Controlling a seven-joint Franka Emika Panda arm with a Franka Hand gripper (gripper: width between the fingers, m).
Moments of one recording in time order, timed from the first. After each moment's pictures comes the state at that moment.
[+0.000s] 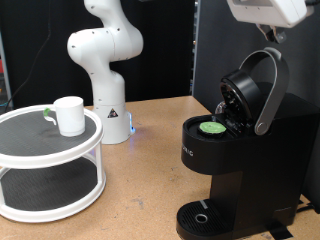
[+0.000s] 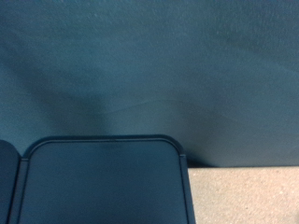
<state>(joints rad) 0.27 -0.17 0.03 -2.05 0.58 2.13 -0.68</state>
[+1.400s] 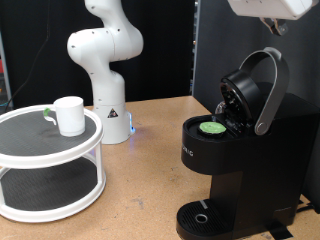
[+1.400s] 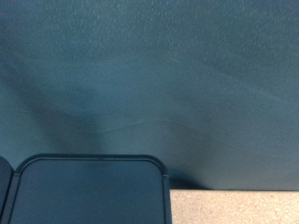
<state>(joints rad) 0.26 -0.15 -0.01 -1.99 0.66 2.07 -0.77</state>
